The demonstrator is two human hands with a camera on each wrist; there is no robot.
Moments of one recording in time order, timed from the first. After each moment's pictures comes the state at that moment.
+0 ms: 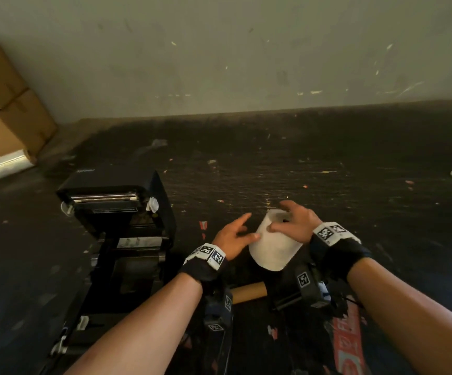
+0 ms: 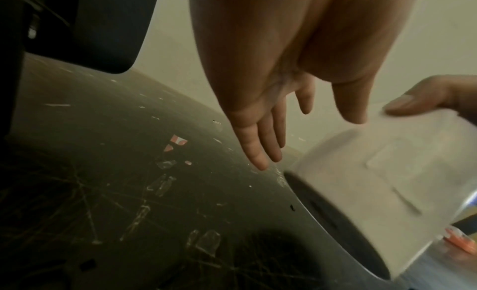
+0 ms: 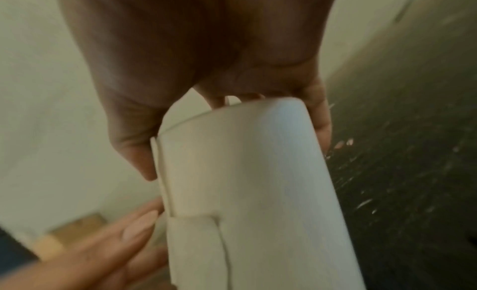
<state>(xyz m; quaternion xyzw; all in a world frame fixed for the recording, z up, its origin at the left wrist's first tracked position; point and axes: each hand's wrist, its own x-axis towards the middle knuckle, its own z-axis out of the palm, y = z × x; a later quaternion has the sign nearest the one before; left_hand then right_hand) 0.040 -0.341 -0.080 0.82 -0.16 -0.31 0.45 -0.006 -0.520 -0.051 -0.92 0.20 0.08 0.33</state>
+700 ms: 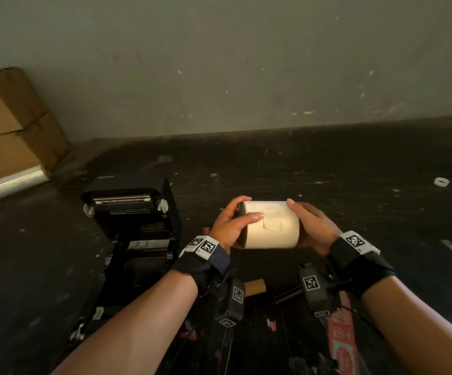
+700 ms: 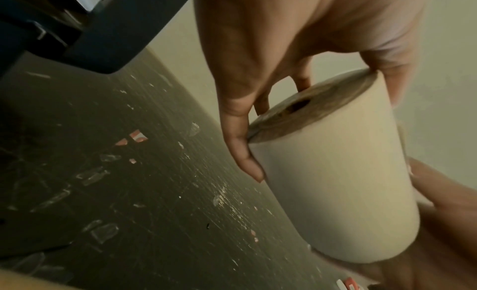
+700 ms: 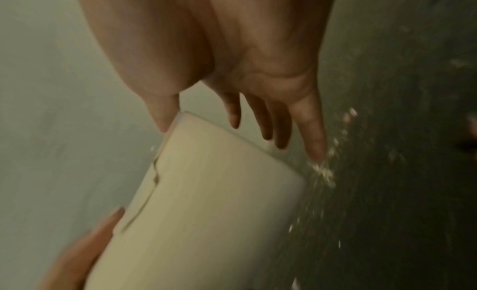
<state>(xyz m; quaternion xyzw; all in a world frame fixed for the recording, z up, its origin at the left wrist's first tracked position) 0.006 -0.332 -0.023 0.70 -0.11 -0.27 0.65 -0.071 -0.513 -0.014 -0.68 0.23 0.01 0.70</state>
